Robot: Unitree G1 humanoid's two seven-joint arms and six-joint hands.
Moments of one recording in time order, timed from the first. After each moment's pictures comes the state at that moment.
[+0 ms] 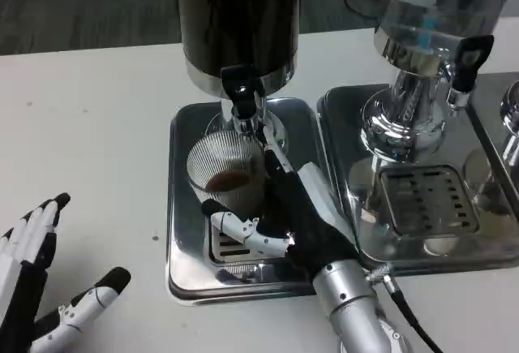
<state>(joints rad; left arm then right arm) 0.41 0.51 0.07 0.11 0.52 -0.38 0.28 -0.19 0.04 0.39 0.43 -0.42 -0.19 -0.20</state>
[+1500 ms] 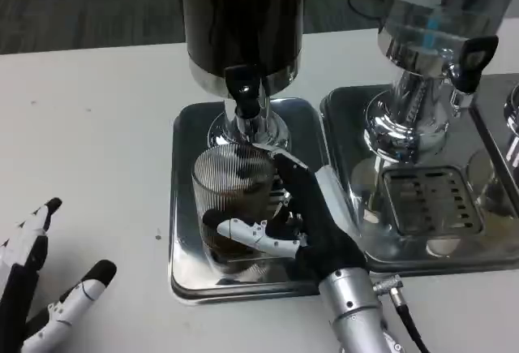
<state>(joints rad) 0.40 0.50 0.08 0.17 0.40 -0.42 0.22 -0.18 0.05 0.36 0.54 -0.39 -0.35 -0.32</state>
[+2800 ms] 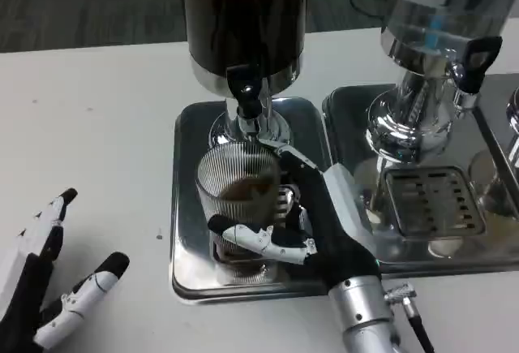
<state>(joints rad) 0.34 0.50 0.06 0.22 0.41 -0.45 0.20 -0.10 0.03 0.36 0.41 -0.51 -0.36 -0.39</state>
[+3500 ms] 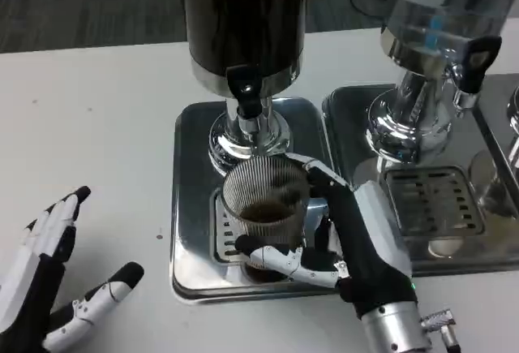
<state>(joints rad) 0.35 0.50 0.06 0.19 0.53 -0.47 0.25 0.05 -0.06 0.35 0.23 -0.54 -0.36 -0.38</state>
